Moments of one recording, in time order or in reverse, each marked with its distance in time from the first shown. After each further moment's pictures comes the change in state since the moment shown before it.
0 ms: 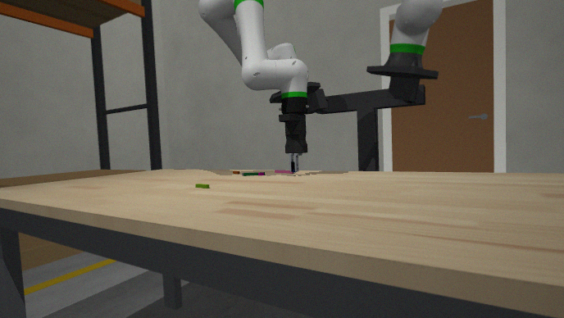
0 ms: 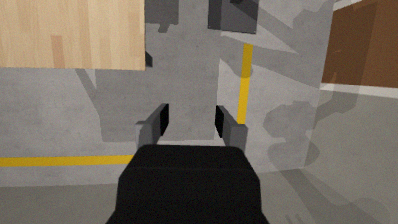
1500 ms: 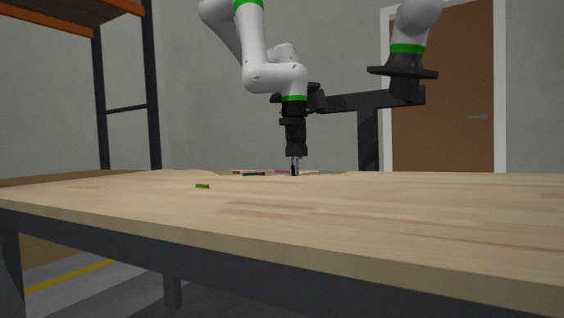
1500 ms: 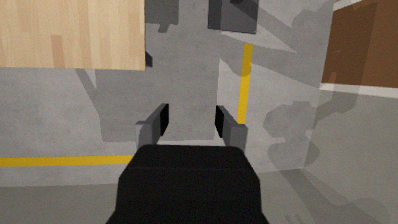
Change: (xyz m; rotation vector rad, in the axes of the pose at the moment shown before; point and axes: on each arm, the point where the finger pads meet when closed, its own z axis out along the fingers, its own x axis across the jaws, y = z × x) left arm 0.000 0.000 0.000 0.000 0.000 0.000; right arm 0.000 0.000 0.012 0.000 0.000 0.000
